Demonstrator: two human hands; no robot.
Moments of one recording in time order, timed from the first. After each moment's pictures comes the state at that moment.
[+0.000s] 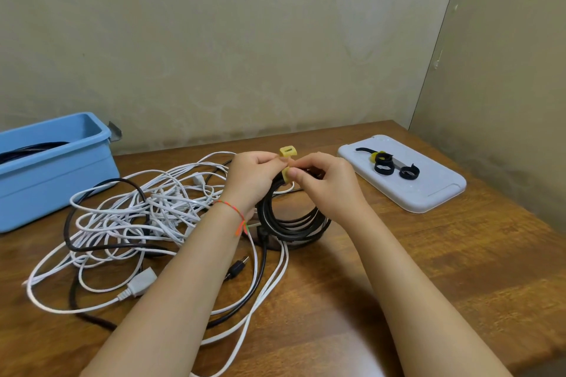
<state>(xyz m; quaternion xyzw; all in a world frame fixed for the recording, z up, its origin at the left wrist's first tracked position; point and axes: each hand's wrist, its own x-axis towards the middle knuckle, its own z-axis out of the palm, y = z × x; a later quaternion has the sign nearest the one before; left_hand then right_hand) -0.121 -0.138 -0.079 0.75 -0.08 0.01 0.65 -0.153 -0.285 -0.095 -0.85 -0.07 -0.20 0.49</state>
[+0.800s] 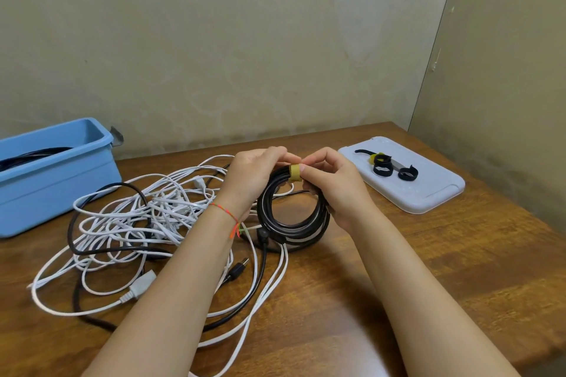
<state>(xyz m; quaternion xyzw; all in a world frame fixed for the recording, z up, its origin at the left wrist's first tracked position) -0.123 -0.134 -0.072 0.74 -0.14 -0.02 0.66 -0.156 -0.292 -0.092 -0.68 0.00 -0.10 0.73</state>
